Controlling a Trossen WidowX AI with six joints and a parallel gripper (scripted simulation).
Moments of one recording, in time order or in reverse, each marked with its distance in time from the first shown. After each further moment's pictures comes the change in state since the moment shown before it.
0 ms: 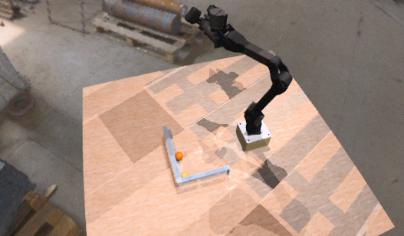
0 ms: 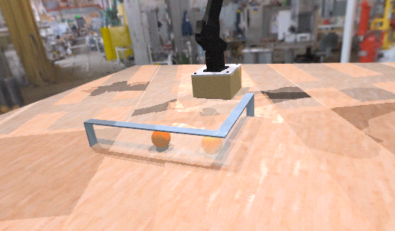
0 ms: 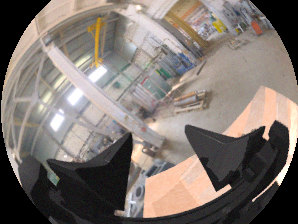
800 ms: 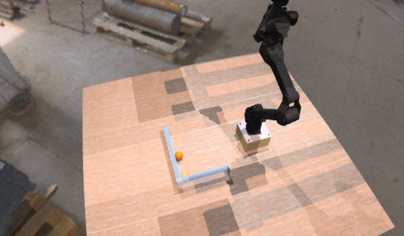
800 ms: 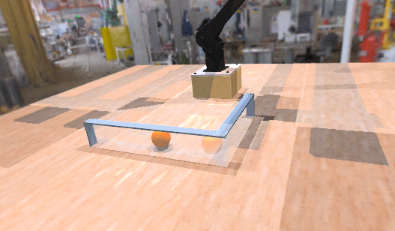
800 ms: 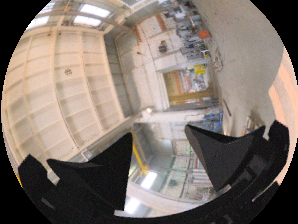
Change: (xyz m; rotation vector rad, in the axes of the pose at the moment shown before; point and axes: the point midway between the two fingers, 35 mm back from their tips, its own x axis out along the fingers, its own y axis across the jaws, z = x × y) arm -0.230 -0.051 0.262 0.612 -1.108 0.182
